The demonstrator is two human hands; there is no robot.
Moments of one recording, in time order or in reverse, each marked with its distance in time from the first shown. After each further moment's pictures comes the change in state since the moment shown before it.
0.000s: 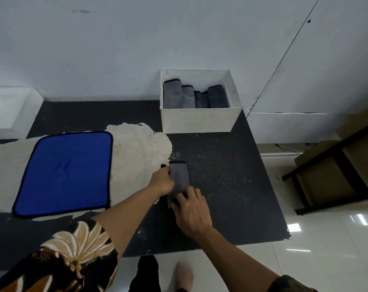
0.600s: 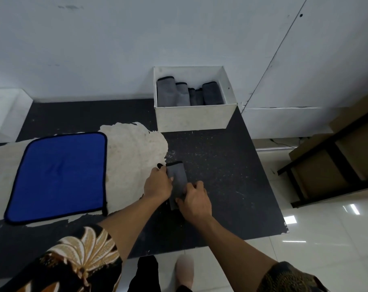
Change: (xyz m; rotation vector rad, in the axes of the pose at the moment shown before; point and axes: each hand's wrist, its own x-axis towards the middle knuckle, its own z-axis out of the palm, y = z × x) left_hand -0.007 -0.007 0.017 0.243 0.221 0.079; right_hand 0.020 0.008 -0.006 0.221 -0.116 0.391
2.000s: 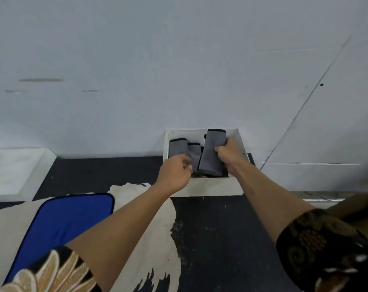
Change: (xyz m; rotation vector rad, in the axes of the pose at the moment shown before) left_hand 0.135 0.134 -0.171 -0.328 0.119 0.172; right_hand 0.303 -0.047 -0.227 0.963 0.038 0.077
